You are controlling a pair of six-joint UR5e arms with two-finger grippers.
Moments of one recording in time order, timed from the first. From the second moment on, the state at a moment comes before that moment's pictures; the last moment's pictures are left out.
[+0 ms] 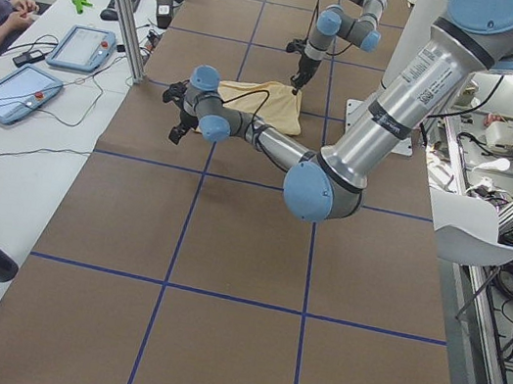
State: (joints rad) left arm -0.92 -2.16 -1.26 -2.20 -1.99 -0.56; right arm 0.27 -0.94 1.80 -1.58 1.56 2.00
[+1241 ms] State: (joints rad) left arm -0.83 -2.05 -1.49 -2.18 -2.00 -0.76; right arm 0.29 -1.01 1.98 -1.74 1.55 1.73
